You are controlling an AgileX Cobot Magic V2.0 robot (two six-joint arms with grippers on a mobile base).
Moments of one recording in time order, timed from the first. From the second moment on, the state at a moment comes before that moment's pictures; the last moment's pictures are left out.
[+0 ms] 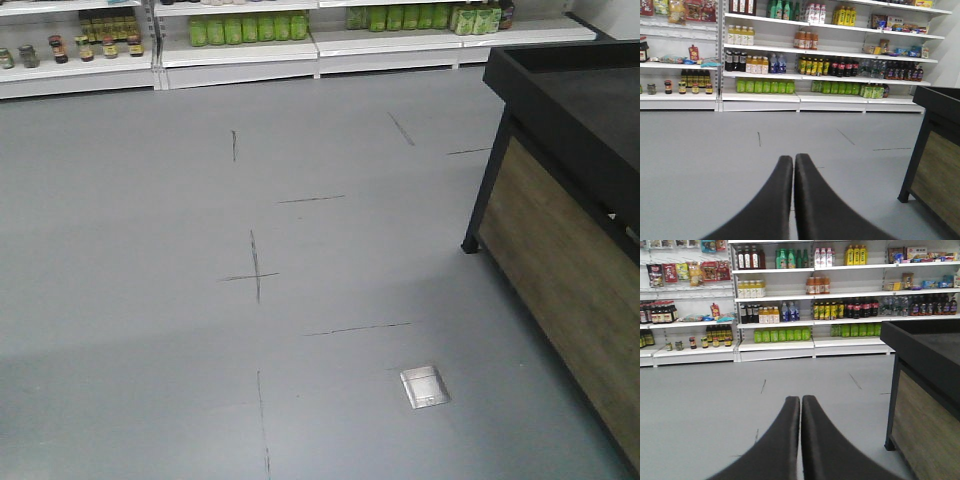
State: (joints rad) left arm -0.01 -0.01 0.03 -0.10 0.09 -0.03; right arm 0.12 -0.01 0.03 -0.12 0.06 0.11
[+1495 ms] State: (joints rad) left arm -0.01 -0.01 0.03 -0.10 0.09 -0.03; right arm 0.12 -0.01 0.03 -0.12 0.06 0.11
